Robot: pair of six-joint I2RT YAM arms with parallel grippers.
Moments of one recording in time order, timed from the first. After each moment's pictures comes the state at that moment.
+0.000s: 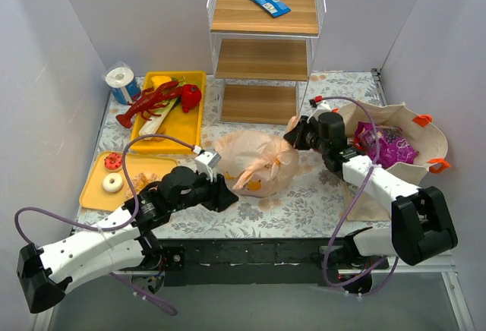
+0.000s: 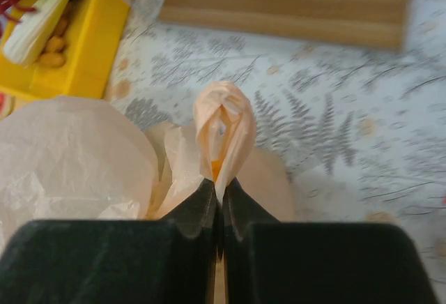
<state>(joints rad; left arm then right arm) -0.93 0.75 0.57 -0.23 0.09 -0.55 0.42 1.31 0.72 0.16 -0.21 0.49</state>
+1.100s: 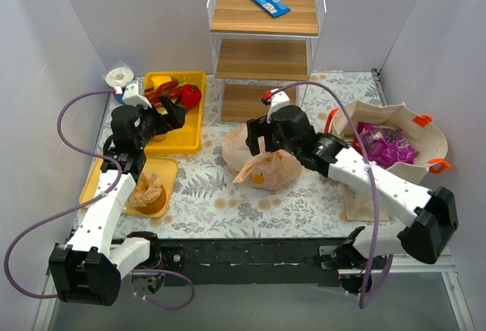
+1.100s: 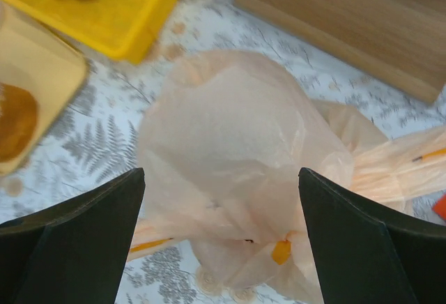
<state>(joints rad) -0.09 1.03 0.89 -0.07 0.17 -0.44 0.83 1.28 1.15 -0.32 0.15 0.30</state>
